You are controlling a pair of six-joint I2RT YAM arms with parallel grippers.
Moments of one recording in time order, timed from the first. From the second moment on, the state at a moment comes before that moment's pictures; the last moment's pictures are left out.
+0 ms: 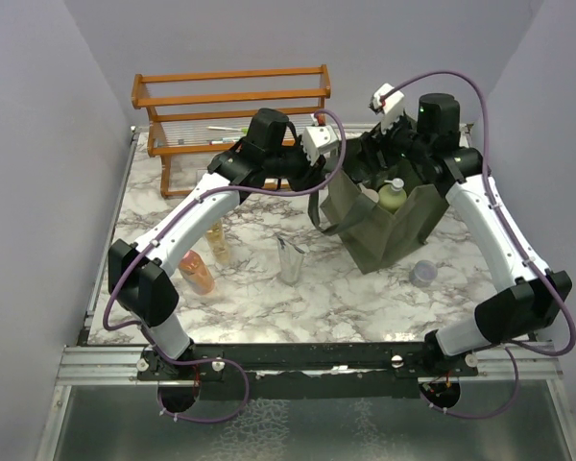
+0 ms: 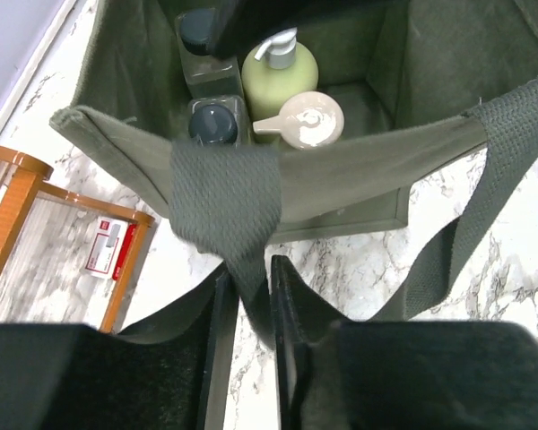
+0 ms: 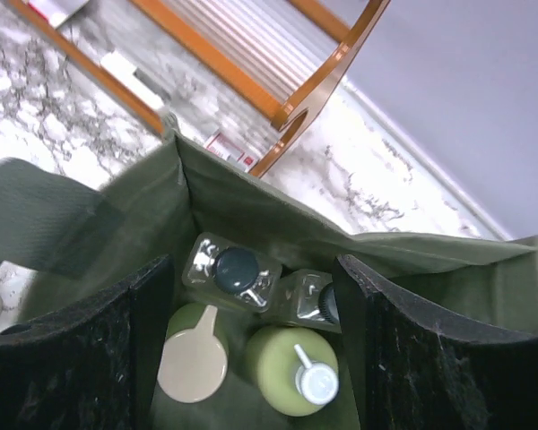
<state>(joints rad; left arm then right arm) -0.61 1.67 1.65 -0.49 0.55 0.30 0.29 1.49 1.55 -0.51 -0.36 -0.40</state>
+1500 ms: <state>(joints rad) -0.16 1.13 1.46 -1.01 0.42 0.59 0.50 1.50 1.75 -0.65 -0.80 -0.54</state>
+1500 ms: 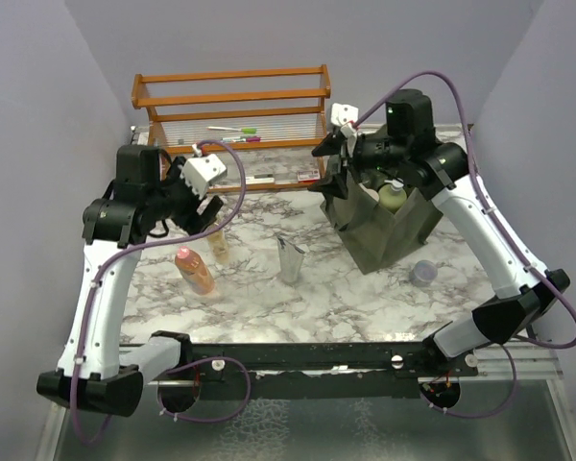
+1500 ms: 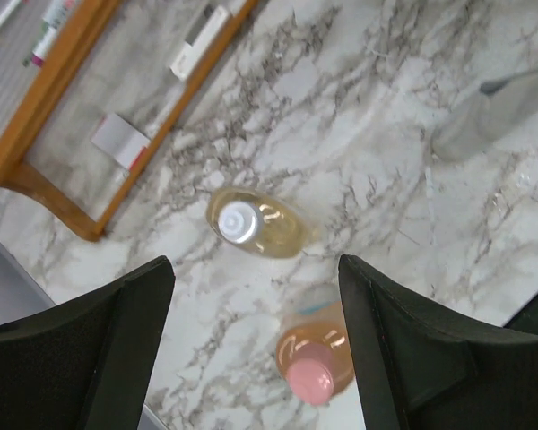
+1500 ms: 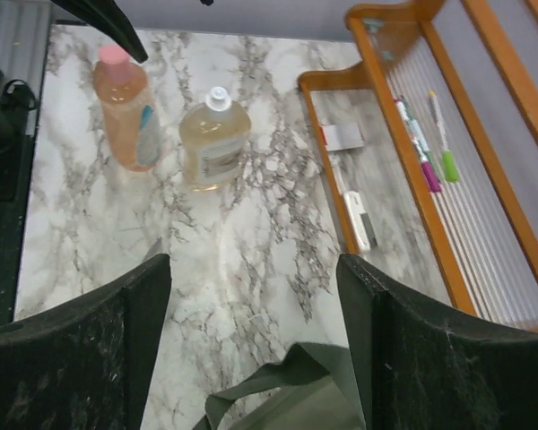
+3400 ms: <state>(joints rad) -0.13 1.11 1.20 -1.28 0.37 0.72 0.60 1.50 1.67 -0.68 -0.77 -0.60</state>
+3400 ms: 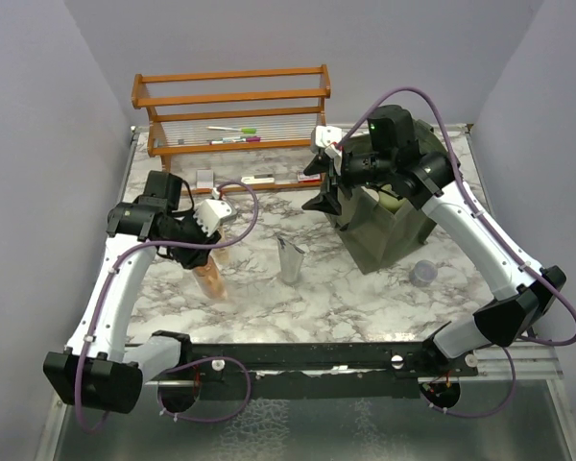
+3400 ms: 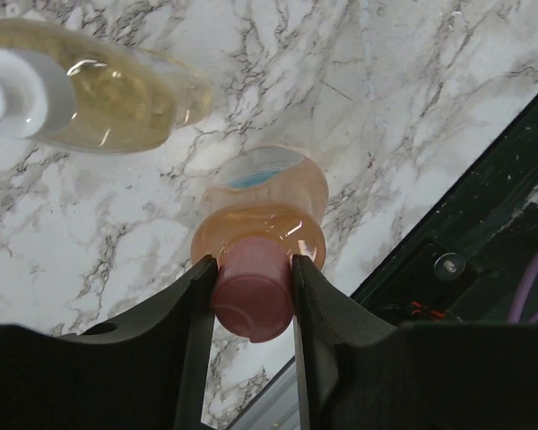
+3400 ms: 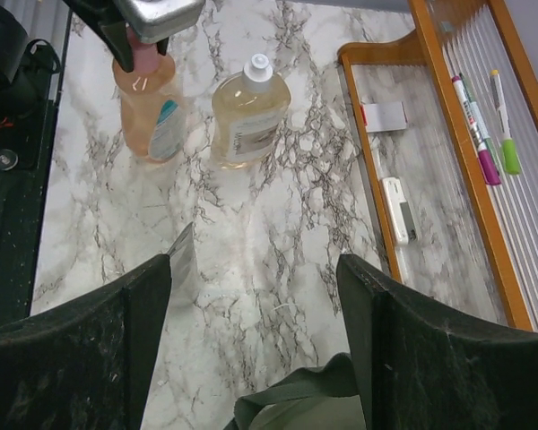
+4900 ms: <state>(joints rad) -0.42 1.81 1.81 -1.01 0.30 0.38 0.56 1.39 1.59 -0.69 -0.76 -0.62</state>
